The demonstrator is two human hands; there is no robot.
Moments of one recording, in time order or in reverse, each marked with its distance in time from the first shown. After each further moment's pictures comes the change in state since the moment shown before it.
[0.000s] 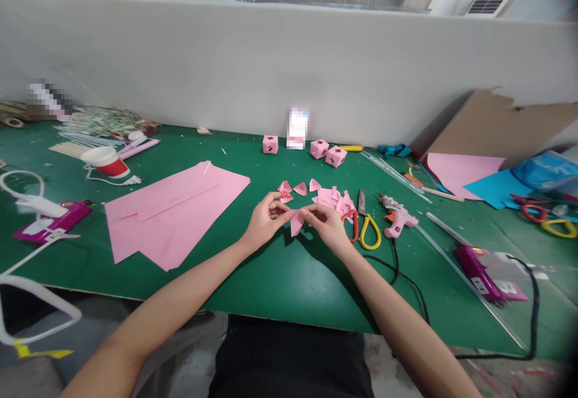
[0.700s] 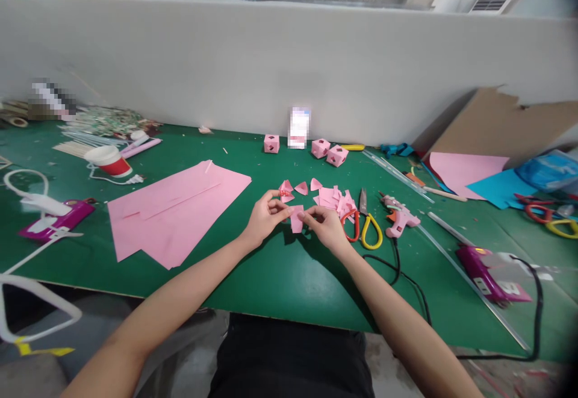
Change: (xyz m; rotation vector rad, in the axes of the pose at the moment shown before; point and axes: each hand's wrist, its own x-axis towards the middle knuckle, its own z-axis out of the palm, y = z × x) left_hand 0.005 0.000 -0.001 -0.156 0.025 -0.122; right_hand -0.001 0.003 0.003 -0.093 0.008 0.043
